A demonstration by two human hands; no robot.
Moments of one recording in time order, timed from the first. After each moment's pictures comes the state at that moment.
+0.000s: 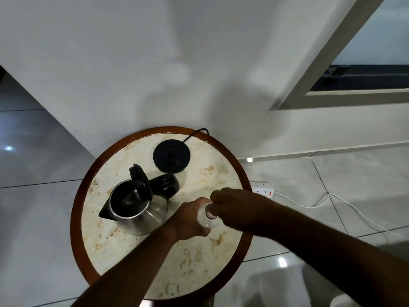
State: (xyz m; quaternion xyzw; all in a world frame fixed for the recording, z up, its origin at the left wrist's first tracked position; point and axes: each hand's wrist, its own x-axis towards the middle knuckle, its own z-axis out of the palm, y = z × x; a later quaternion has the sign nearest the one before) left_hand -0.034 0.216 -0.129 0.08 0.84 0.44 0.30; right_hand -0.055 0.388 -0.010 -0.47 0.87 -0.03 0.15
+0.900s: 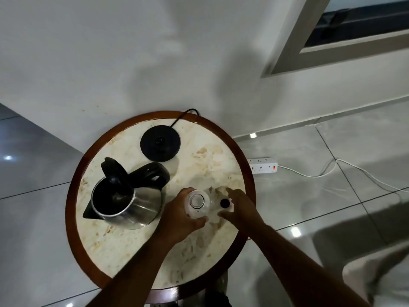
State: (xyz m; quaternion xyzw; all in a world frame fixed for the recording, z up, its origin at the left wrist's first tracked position) left_hand -0.004 0.222 -0.142 -0.02 0.85 0.49 0.18; right_hand -0.004 0.433 -0.199 0.01 0.92 -0.34 0.18
